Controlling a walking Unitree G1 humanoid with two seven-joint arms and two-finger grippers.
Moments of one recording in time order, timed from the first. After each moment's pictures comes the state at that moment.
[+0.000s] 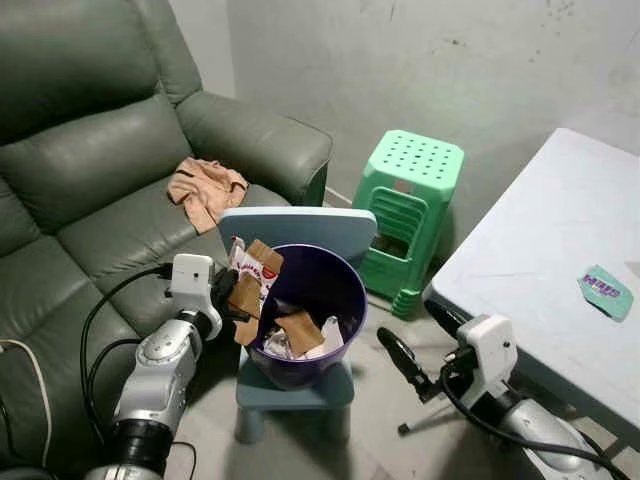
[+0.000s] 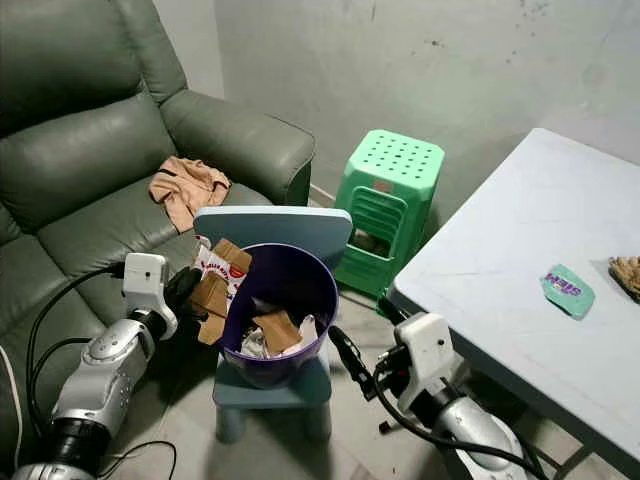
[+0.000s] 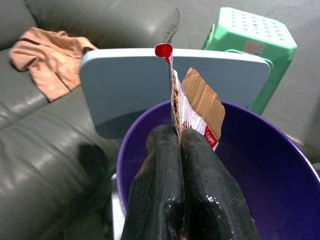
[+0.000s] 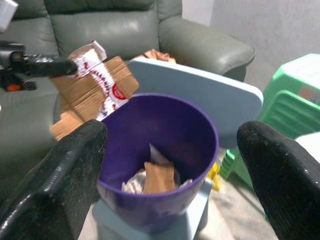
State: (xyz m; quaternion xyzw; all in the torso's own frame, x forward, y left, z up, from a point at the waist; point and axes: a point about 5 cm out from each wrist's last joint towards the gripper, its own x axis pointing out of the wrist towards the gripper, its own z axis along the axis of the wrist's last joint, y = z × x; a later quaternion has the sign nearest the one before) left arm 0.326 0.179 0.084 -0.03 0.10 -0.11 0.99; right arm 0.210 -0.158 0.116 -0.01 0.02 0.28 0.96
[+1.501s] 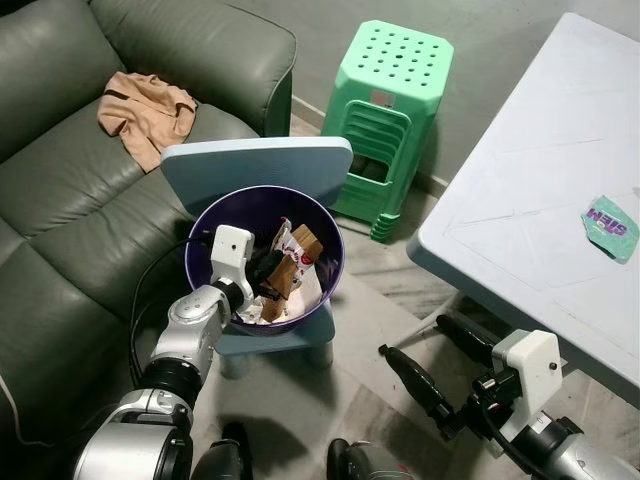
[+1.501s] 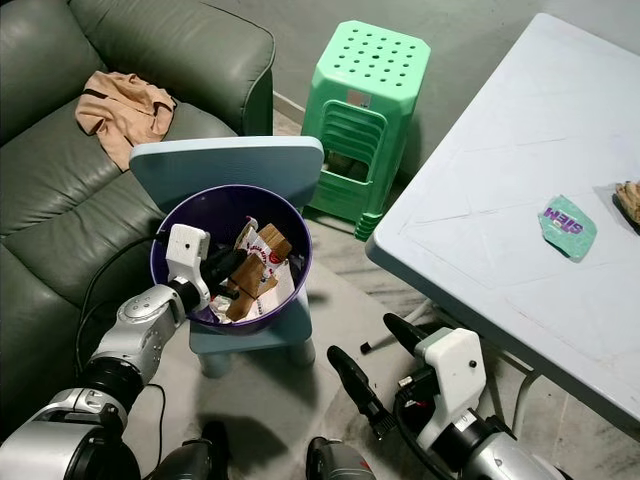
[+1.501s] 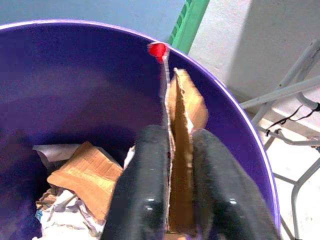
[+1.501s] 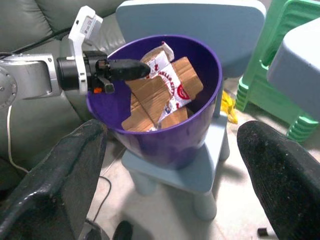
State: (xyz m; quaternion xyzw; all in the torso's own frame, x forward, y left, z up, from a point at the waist) left arm 0.360 0.140 0.099 -0.04 0.08 -0.24 0.97; right arm 0.170 -0.157 0.152 0.03 0.05 0.29 0.95
